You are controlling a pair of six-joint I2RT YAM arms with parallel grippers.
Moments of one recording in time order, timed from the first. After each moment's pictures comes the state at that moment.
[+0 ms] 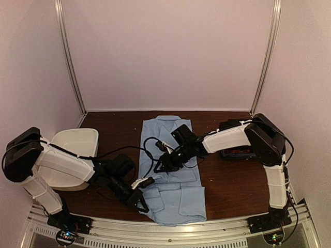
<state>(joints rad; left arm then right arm) -0.96 1.57 0.62 -0.11 0.76 -0.53 0.82 2.13 1.37 -0.12 -0.67 0.49</state>
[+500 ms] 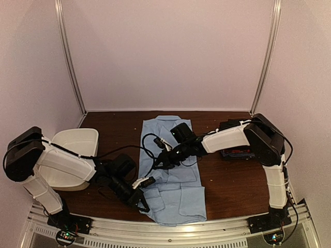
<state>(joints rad) -0.96 1.59 0.63 -0.11 0.77 -0.52 0.82 2.14 1.39 -0.03 -0.69 0.55</state>
